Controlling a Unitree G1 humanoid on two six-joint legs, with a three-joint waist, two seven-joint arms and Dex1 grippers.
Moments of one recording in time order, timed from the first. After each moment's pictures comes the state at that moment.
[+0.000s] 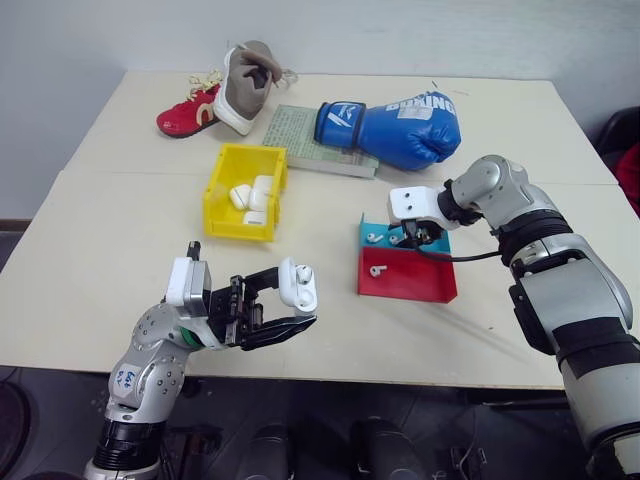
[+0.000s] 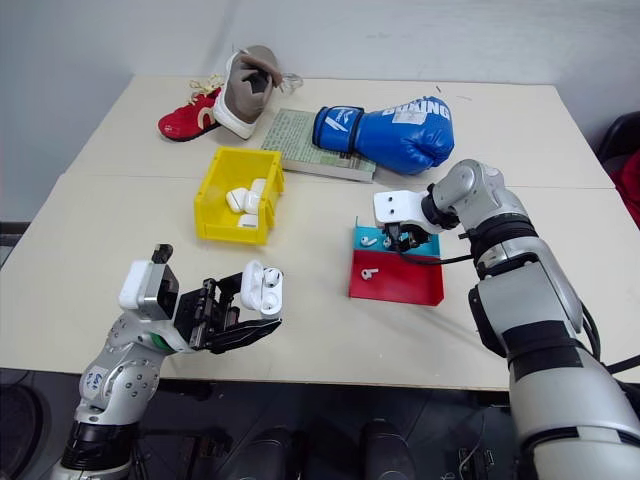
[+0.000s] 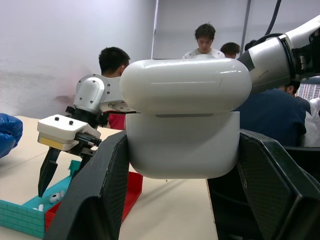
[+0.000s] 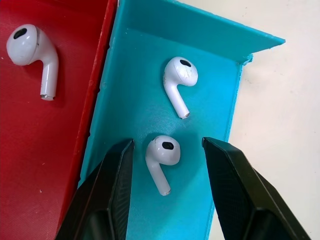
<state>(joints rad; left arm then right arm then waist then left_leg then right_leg) -0.14 0.39 0.06 -0.30 -0.78 0.20 -1.15 -1.33 -0.50 0.39 1.29 -0.41 -0.36 1.28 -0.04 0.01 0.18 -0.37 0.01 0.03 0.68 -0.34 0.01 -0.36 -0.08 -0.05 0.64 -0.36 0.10</state>
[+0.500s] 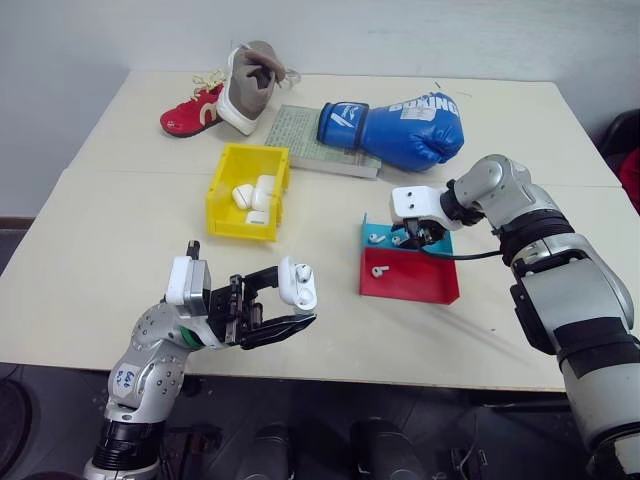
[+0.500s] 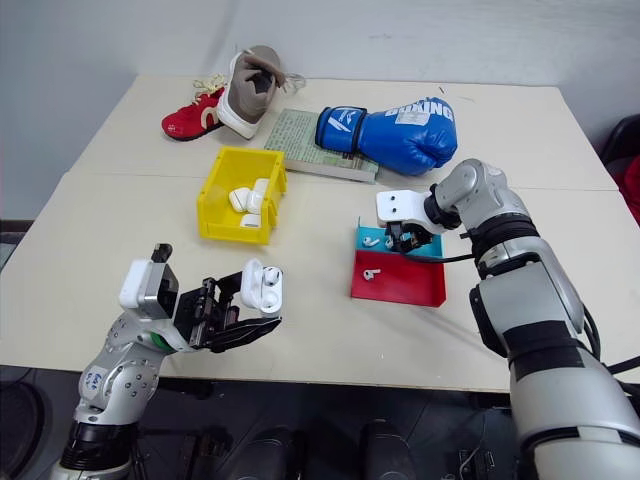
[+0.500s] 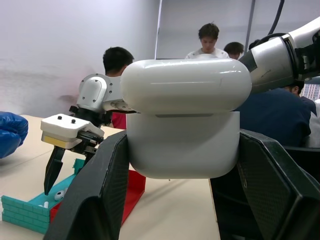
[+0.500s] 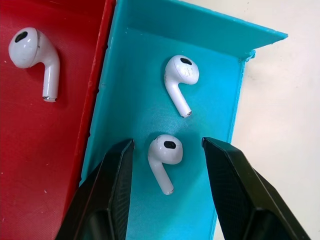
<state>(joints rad) -0.14 0.40 0.06 -0.30 -0.78 0.20 -1.13 -1.33 -0.50 0.39 1.28 -0.41 -0.32 1.30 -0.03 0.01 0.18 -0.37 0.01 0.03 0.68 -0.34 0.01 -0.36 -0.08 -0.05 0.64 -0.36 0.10</state>
